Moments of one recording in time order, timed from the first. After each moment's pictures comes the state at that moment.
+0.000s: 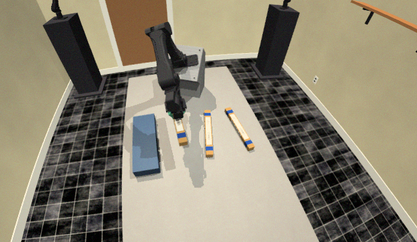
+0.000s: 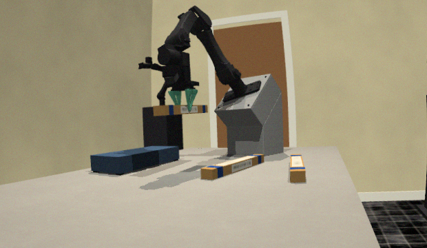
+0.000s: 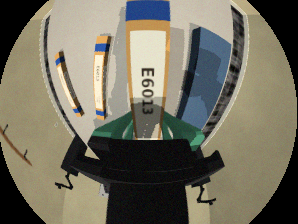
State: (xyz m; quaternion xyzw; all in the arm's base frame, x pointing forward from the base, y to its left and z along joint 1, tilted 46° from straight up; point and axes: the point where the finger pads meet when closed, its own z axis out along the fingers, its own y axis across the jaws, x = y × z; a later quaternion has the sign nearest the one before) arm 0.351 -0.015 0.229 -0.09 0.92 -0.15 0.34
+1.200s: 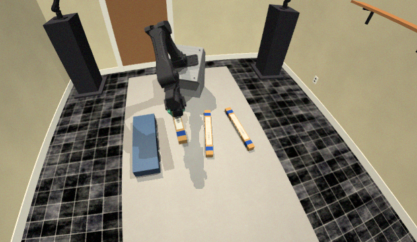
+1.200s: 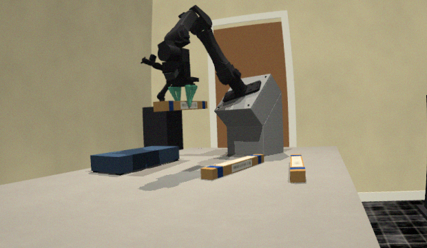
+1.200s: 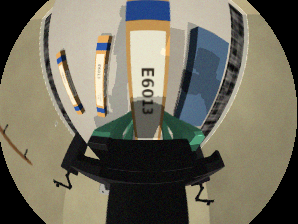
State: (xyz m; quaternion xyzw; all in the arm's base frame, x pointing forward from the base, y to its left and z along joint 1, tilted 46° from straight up) arm 0.339 -0.013 0.238 -0.09 0.93 -0.15 0.33
